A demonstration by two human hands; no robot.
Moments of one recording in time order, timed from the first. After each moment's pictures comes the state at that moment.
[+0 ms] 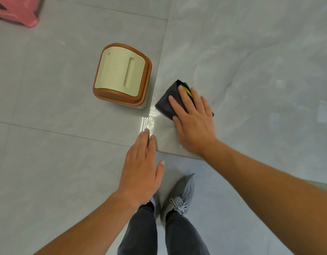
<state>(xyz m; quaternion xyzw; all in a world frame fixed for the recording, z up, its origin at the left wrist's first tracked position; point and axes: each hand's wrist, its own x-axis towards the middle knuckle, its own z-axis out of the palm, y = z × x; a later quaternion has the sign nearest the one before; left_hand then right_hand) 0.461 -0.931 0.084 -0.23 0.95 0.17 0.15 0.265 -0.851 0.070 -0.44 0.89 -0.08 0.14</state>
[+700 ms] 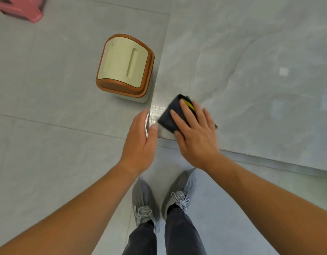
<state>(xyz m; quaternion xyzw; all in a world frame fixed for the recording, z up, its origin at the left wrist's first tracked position) 0.443 -0.949 0.087 -0.35 0.79 0.50 -0.01 0.322 -0.808 0.068 -0.46 0.87 -0.10 0.12</state>
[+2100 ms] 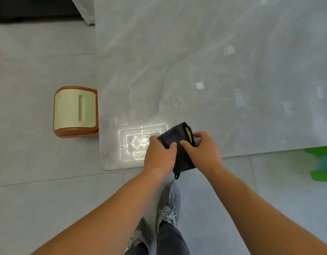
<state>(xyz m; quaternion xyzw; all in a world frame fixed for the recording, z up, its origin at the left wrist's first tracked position) 0.302 -0.821 0.137 -0.43 0.70 0.54 0.18 0.250 -0.694 0.123 0.10 0.89 -0.31 0.30</state>
